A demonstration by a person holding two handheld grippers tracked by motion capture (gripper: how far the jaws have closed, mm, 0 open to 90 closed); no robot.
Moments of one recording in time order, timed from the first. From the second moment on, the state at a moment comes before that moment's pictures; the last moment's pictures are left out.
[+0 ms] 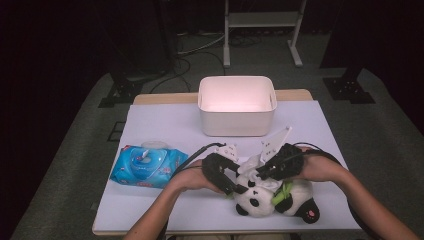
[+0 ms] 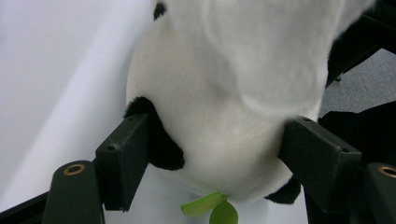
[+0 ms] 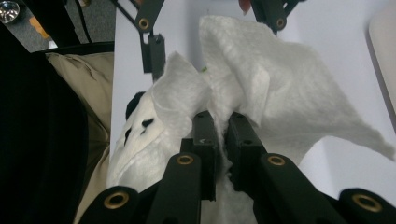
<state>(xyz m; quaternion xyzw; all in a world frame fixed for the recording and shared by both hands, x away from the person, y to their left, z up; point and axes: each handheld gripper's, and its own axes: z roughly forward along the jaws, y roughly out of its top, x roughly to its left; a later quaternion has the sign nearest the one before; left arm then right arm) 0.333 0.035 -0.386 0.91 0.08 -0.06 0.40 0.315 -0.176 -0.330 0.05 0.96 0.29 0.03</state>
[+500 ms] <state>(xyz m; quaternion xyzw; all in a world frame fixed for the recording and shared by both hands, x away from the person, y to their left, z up) 0.329 0.034 -0.385 0.91 0.07 -0.05 0.40 0.324 -0.149 -0.334 0.03 0.96 0.29 0.01</state>
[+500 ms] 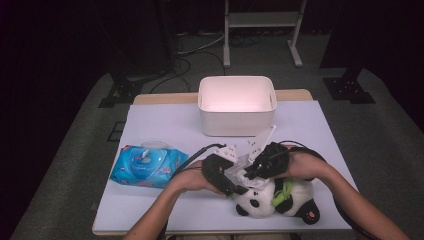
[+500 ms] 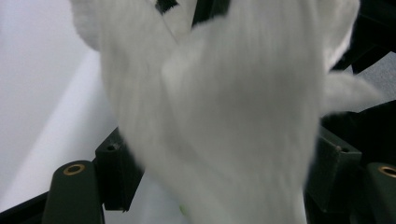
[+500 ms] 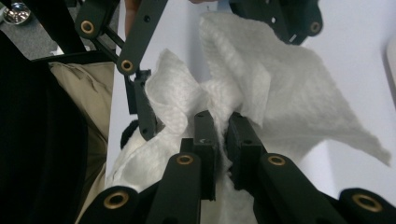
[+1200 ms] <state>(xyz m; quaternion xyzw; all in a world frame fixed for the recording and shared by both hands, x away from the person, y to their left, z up) 0.330 0.034 -0.384 0.91 0.07 -0.05 0.40 0.317 -0.191 -0.330 0.07 0.95 0.30 0.02</state>
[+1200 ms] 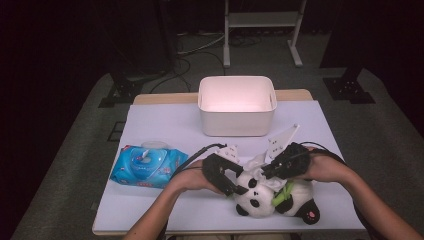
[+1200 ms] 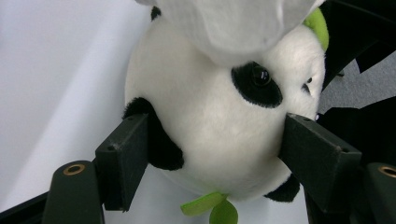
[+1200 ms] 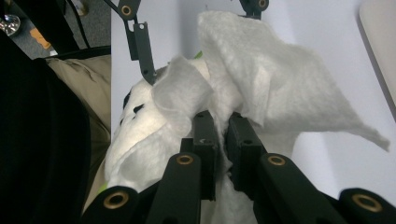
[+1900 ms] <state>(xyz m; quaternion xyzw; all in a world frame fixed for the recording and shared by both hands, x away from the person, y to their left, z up) 0.325 0.035 -0.384 0.91 0.06 -0.04 0.40 0.333 -0.155 -0.334 0.07 0.95 0.30 0.00</state>
